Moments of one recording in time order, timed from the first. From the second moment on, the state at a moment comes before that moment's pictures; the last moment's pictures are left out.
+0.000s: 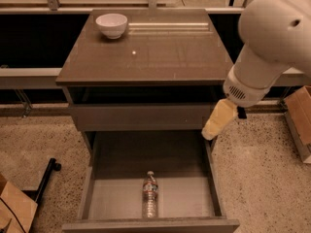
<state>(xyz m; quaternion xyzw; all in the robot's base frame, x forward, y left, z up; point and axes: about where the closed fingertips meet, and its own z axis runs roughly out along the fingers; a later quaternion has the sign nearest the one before) 0.501 -0.200 0.841 -0.36 0.92 -0.04 0.11</state>
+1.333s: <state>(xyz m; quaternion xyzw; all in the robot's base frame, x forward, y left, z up) 0.509 -0.196 0.709 -0.26 0.97 0.00 0.03</state>
